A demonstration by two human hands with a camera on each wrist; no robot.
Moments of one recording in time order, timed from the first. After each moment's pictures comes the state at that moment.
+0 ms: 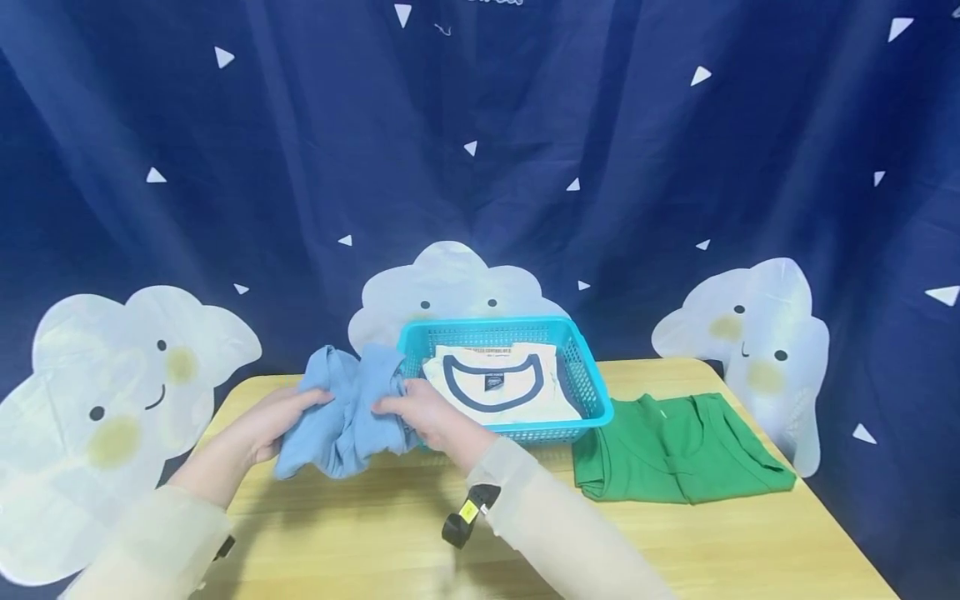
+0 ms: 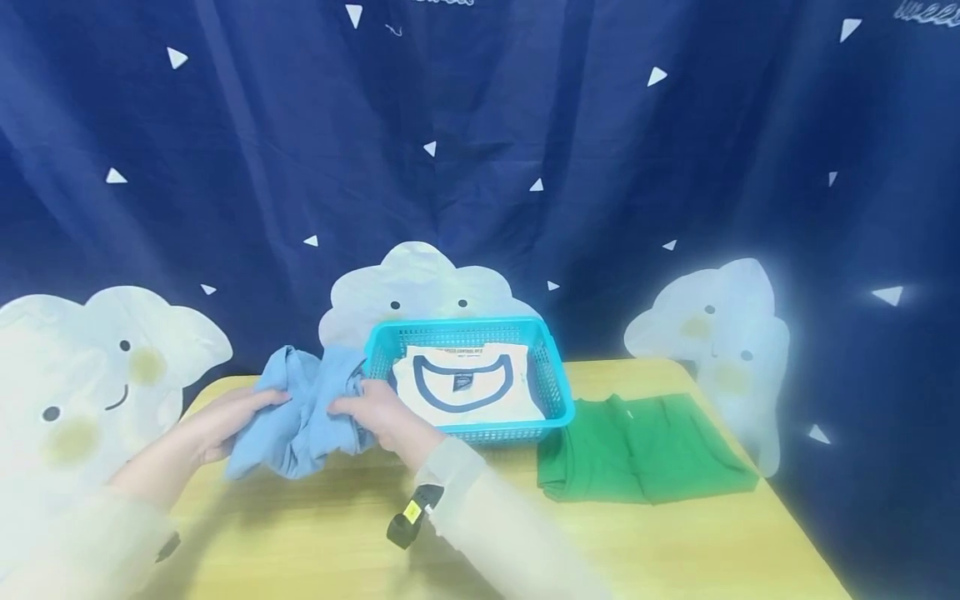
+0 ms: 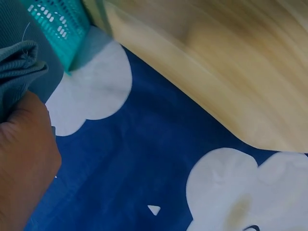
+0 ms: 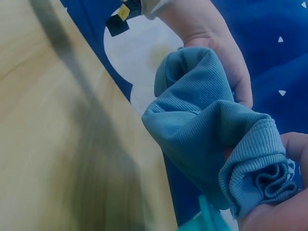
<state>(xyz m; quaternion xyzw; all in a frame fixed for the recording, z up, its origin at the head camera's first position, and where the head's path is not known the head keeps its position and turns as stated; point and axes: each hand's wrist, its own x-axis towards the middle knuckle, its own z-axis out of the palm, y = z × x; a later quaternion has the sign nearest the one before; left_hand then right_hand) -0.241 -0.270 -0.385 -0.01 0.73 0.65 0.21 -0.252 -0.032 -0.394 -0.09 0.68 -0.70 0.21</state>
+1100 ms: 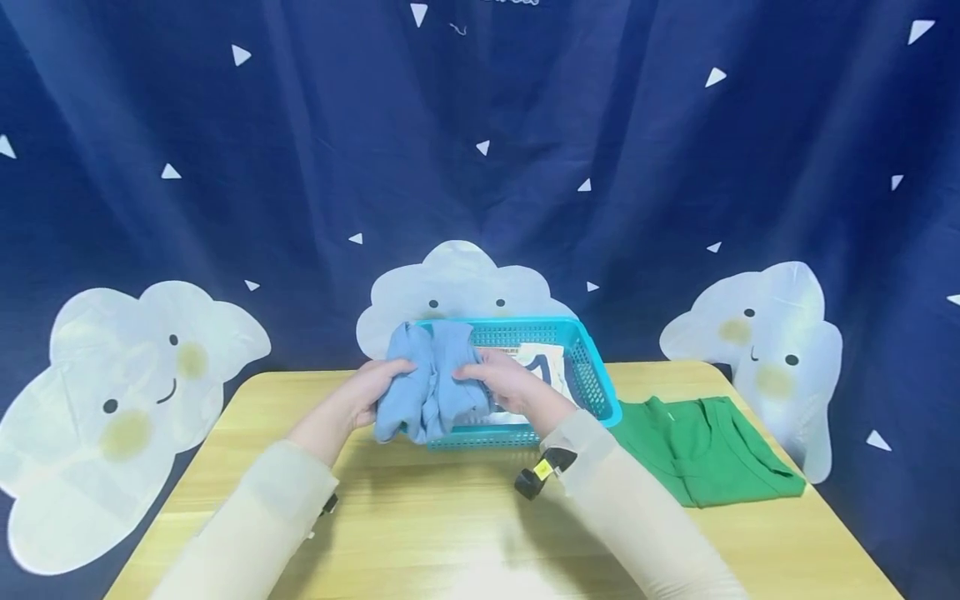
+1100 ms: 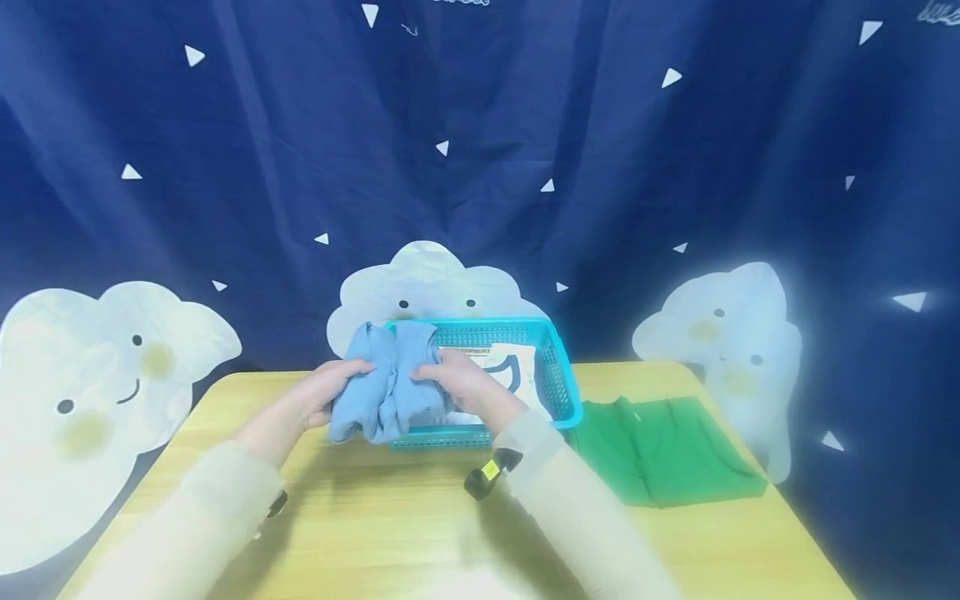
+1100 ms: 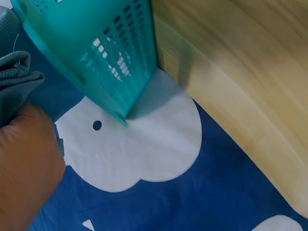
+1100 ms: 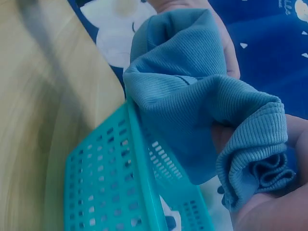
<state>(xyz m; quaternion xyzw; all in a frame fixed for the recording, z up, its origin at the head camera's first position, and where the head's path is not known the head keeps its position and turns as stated) -0.280 -0.168 -0.381 -0.04 0.68 0.71 0.20 -0.288 0.066 -0.373 -0.10 0.70 -0.67 0.23</state>
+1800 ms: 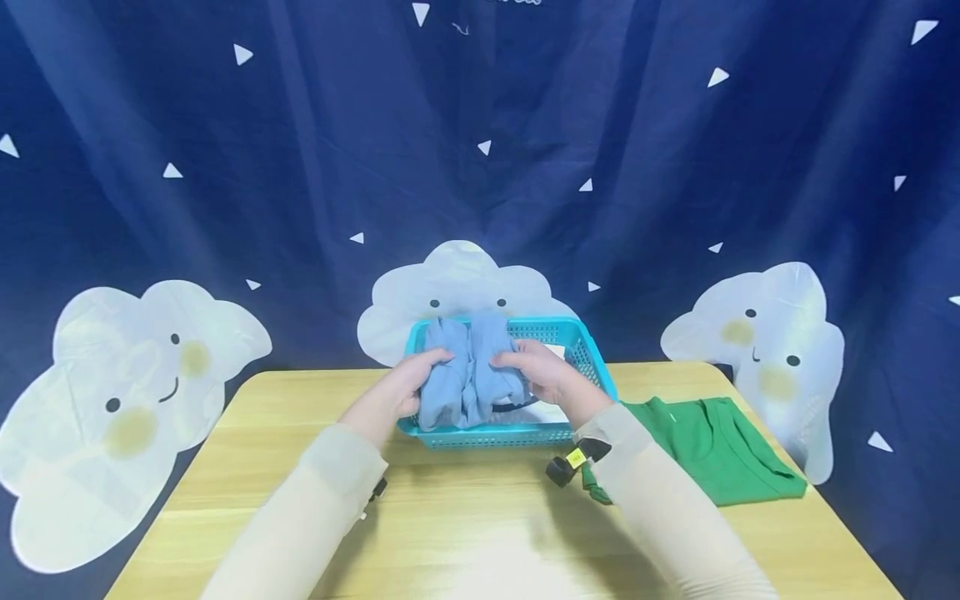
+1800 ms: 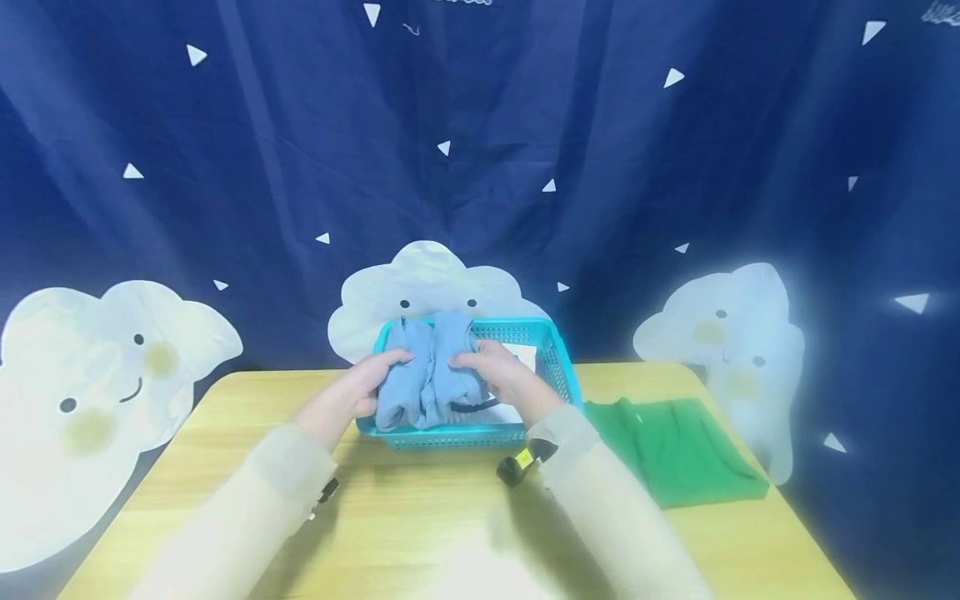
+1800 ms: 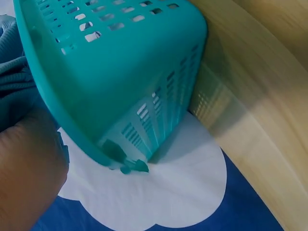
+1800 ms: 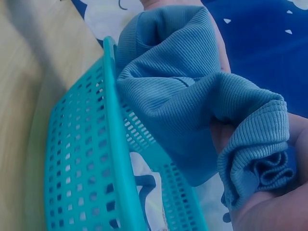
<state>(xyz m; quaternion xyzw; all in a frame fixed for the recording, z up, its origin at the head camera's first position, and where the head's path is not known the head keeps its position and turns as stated) -0.301 -0.110 -0.385 -0.10 0.61 0.75 0.23 -0.301 0.114 -0.369 -0.08 0.71 -0.67 0.21</state>
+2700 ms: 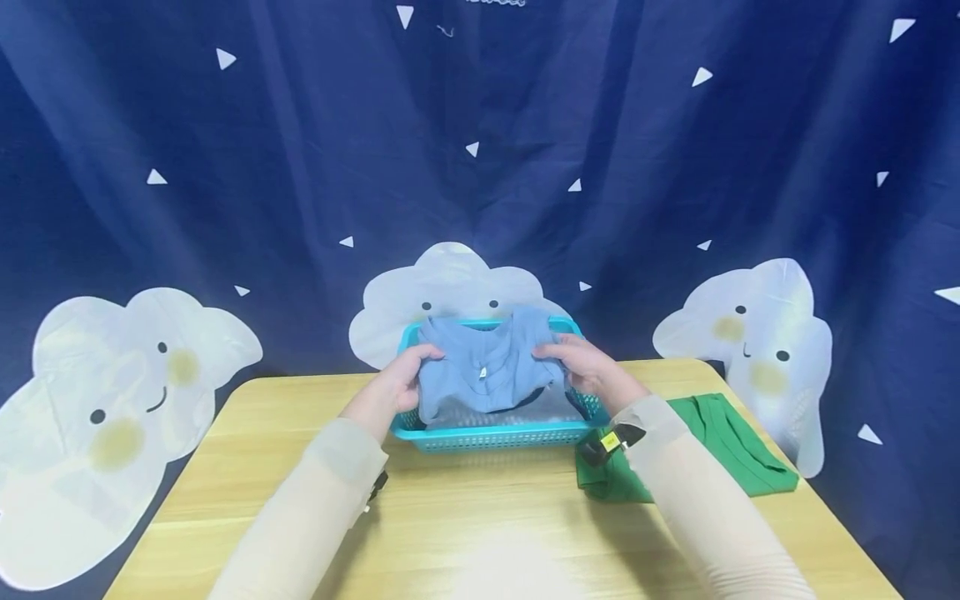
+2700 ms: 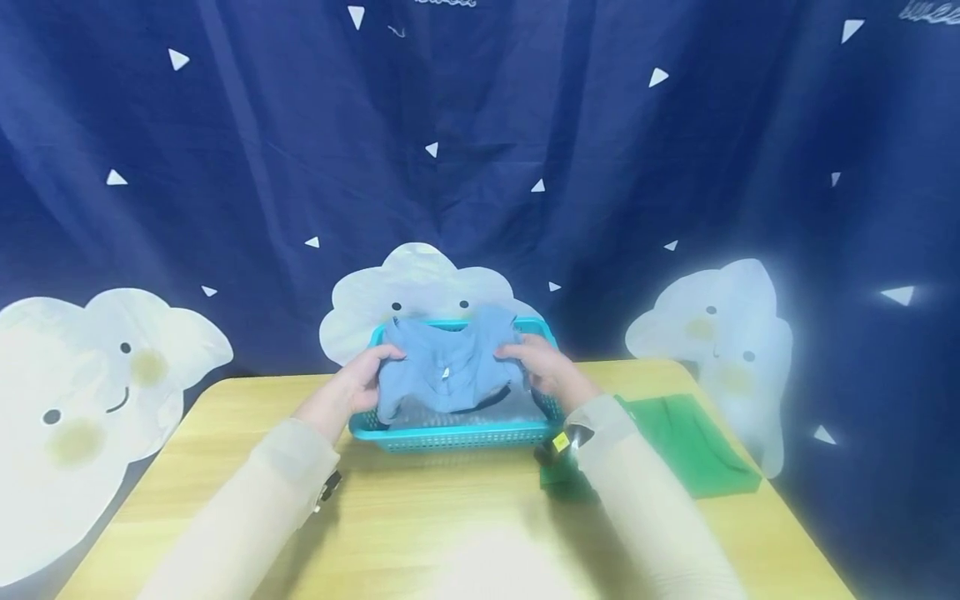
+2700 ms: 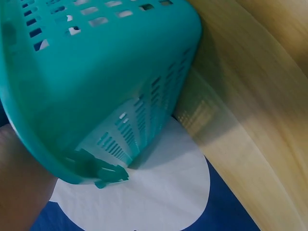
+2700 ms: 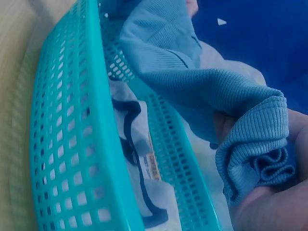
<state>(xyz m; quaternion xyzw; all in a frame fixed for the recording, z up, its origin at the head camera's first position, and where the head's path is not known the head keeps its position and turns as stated) -0.321 -0.113 -0.392 -0.10 0.52 0.80 0.27 -0.321 0.188 -0.378 -0.01 0.71 -0.67 0.19</state>
